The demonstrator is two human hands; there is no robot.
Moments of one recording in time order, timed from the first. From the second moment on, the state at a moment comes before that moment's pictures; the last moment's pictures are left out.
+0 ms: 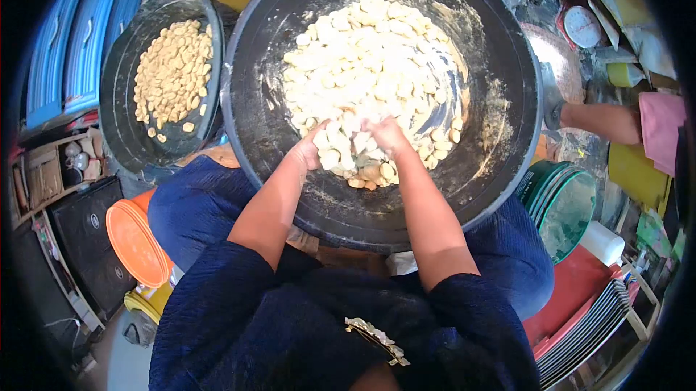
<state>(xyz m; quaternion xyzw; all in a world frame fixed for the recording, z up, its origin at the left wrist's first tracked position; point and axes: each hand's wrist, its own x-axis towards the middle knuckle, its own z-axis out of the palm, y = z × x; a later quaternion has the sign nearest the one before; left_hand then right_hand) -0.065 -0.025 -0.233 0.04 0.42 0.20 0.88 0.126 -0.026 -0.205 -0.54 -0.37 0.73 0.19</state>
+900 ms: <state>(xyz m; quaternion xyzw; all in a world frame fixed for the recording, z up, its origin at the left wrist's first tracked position) -0.100 0.015 -0.227 0.38 0.62 0.10 0.68 0.251 -0.047 -0.304 -0.89 -0.32 0.31 0.12</state>
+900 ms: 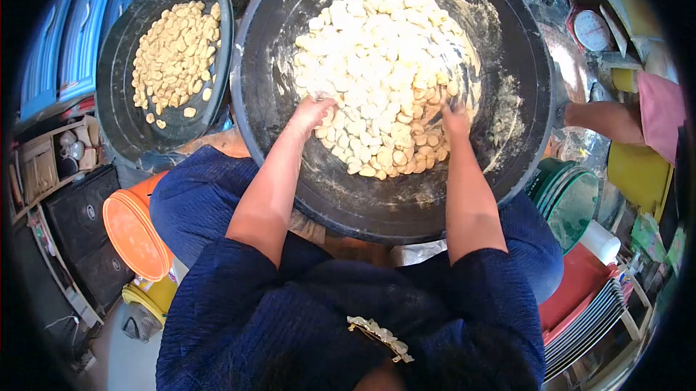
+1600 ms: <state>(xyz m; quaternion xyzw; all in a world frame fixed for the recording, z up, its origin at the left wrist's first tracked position) -0.051 -0.027 -0.256 0.56 0.58 0.18 0.56 0.106 -0.041 -0.271 -0.65 -0.73 0.21 0.05</state>
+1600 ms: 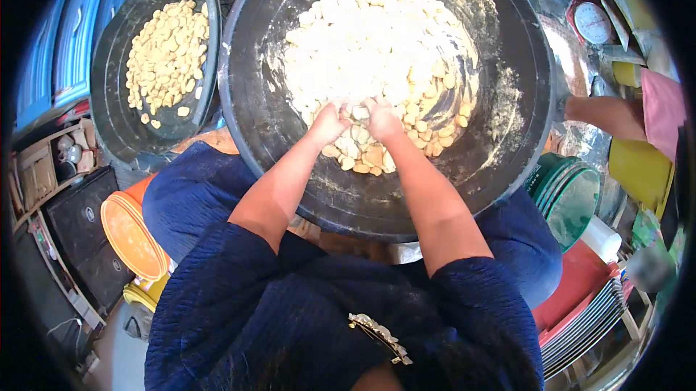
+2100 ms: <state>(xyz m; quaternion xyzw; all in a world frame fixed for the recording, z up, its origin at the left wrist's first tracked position) -0.052 -0.015 -0.268 0.57 0.70 0.14 0.41 0.172 -0.040 -0.300 -0.86 -0.44 0.19 0.17</state>
